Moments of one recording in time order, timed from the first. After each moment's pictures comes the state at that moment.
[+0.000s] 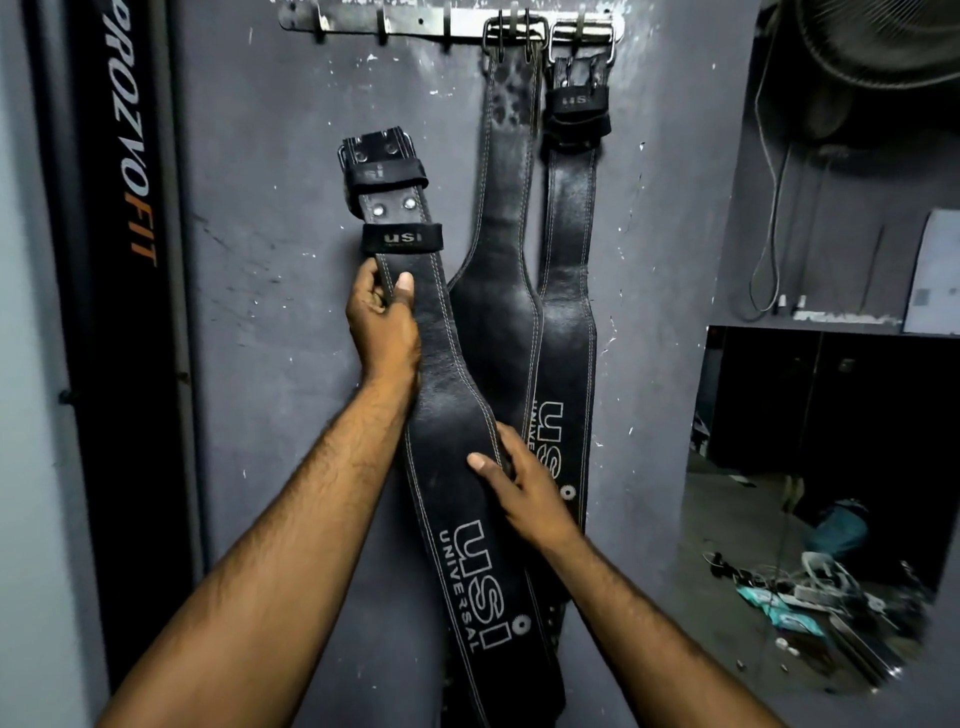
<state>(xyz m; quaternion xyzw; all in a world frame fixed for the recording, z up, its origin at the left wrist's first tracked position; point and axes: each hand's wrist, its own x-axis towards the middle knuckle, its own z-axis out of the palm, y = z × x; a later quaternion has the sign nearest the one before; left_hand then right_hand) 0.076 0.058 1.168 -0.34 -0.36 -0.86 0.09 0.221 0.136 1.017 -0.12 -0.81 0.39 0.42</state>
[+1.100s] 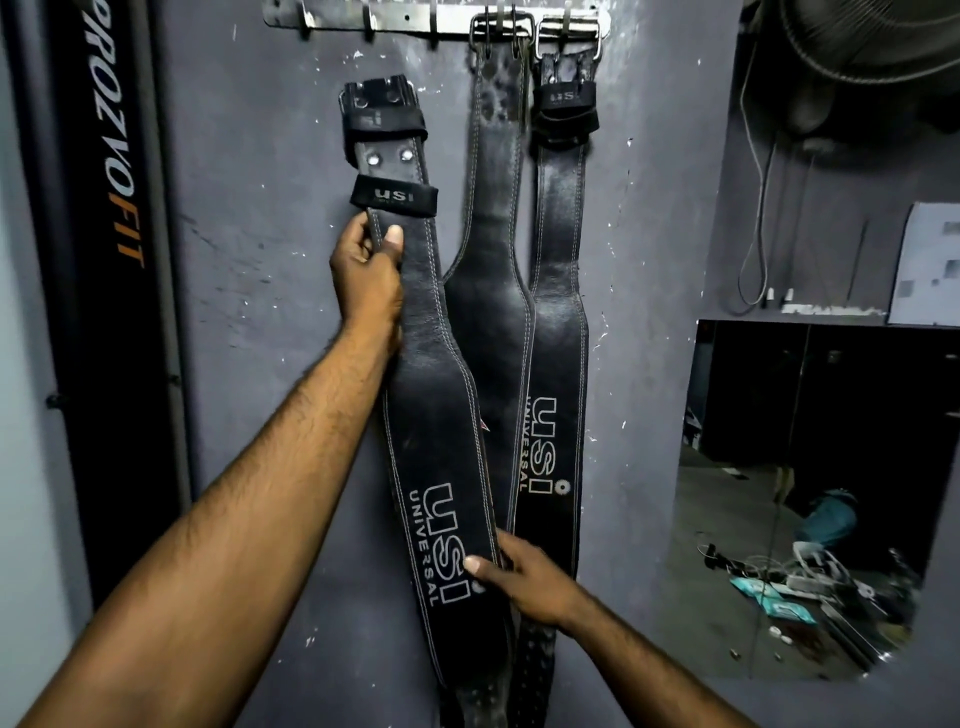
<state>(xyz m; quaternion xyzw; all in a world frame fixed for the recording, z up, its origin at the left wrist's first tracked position) 0.063 0.056 1.210 -0.37 -0.35 -0.86 0.04 0.245 0.143 0.939 -0.17 -0.86 0.44 0.22</state>
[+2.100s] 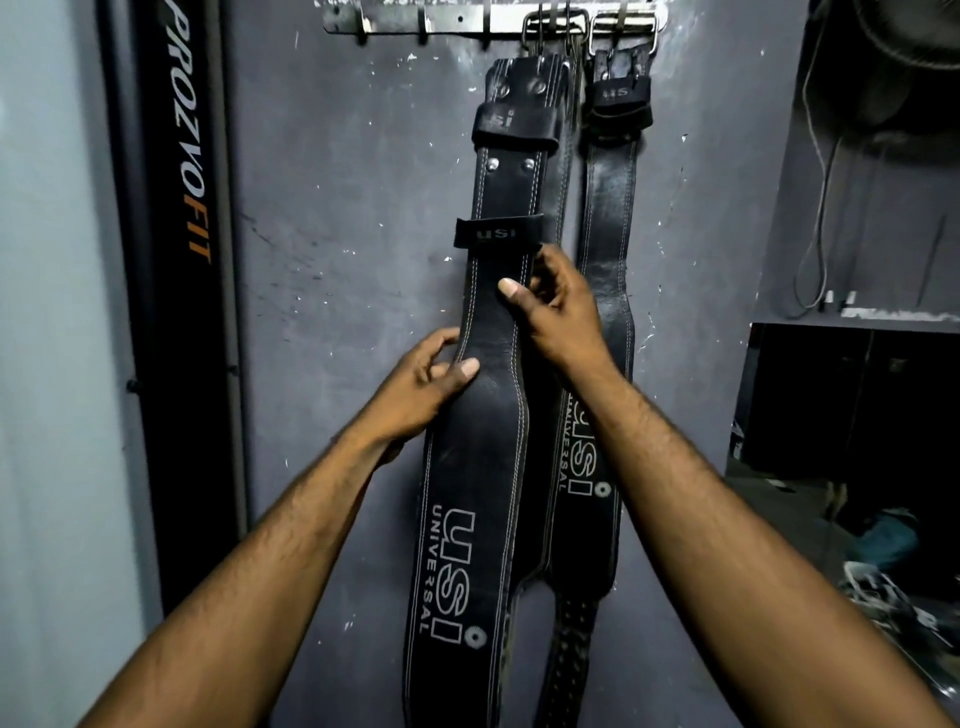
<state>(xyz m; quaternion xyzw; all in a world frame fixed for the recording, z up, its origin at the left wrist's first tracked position) 0.073 -0.001 1.109 -0.56 -0.48 -0.66 -0.16 0.190 0.123 1.179 -0.03 -0.74 0.35 0.57</state>
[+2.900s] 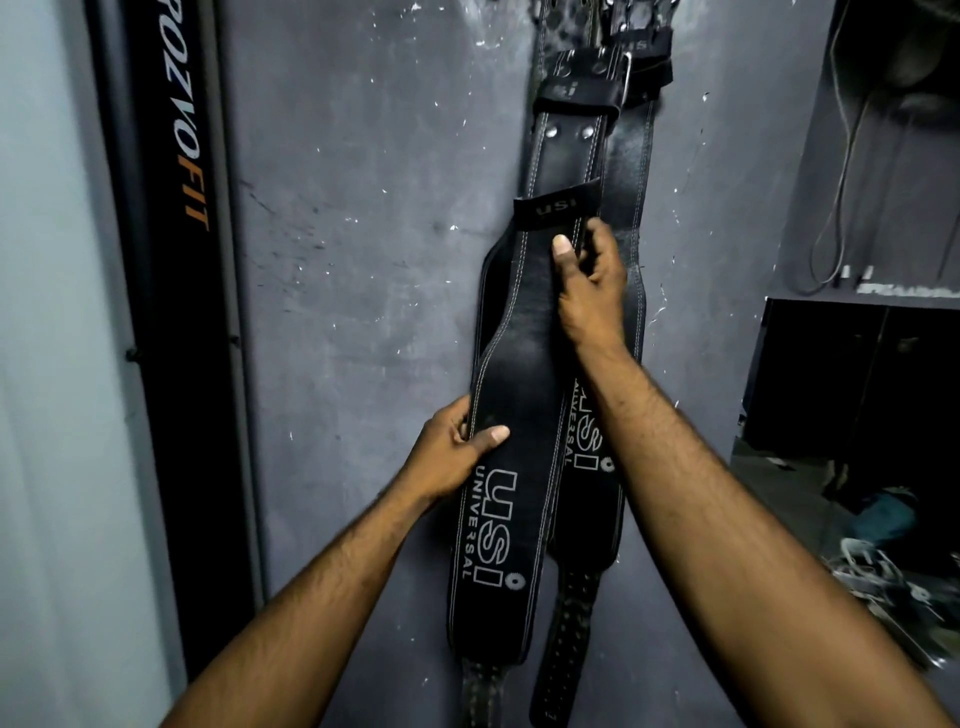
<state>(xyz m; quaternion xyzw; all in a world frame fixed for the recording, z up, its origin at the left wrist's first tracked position) 0.085 0.024 1.023 -0.51 -0.55 -0.64 -0.16 0.189 0.130 1.174 -0.09 -0.63 0.39 0.66</state>
